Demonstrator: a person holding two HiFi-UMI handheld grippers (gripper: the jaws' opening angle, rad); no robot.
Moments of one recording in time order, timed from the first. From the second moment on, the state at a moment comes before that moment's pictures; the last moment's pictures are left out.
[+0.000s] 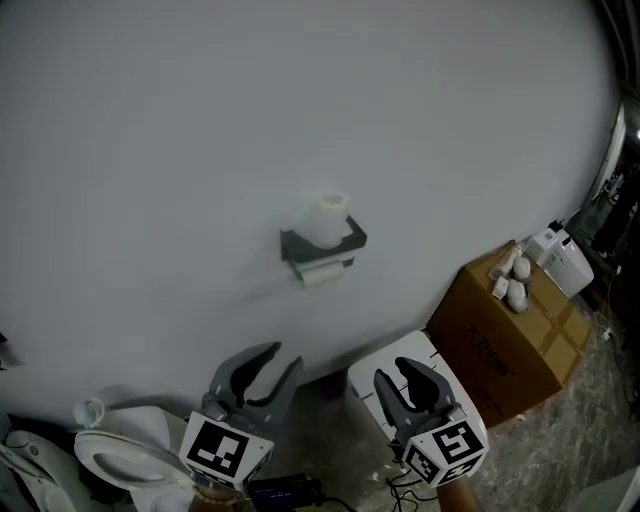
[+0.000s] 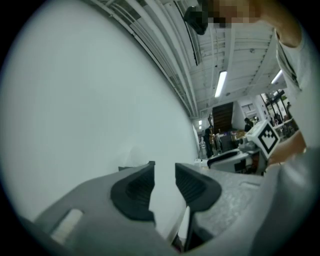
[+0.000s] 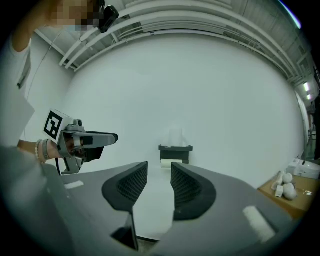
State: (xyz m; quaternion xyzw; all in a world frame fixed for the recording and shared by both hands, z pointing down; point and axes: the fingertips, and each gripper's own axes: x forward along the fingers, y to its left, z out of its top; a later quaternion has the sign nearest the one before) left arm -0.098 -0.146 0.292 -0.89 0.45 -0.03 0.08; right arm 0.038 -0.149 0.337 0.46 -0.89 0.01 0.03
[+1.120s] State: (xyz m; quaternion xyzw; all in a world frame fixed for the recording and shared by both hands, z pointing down) left arm -0.092 -0.325 0.242 -0.90 0.42 0.01 0.08; right arm 0.004 -0.277 0.326 0.44 -0.90 -0.01 0.03
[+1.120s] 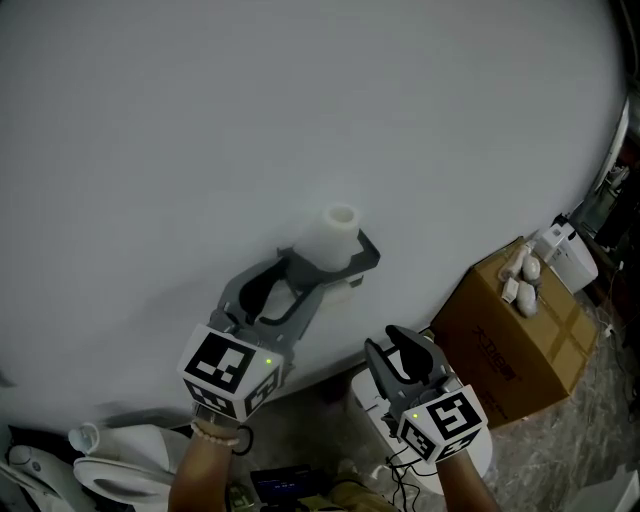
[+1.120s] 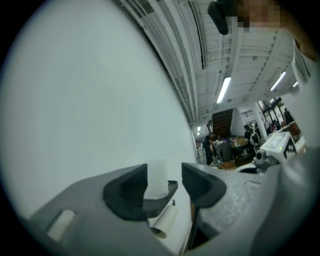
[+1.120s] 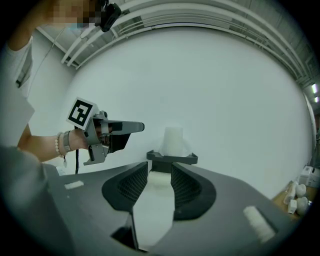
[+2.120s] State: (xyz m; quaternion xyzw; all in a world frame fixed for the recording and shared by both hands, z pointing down) left arm -0.051 -0.412 0.242 -0.88 0.46 -0.03 0.07; right arm 0.040 -0.319 0.332 0.41 -0.91 0.00 0.03
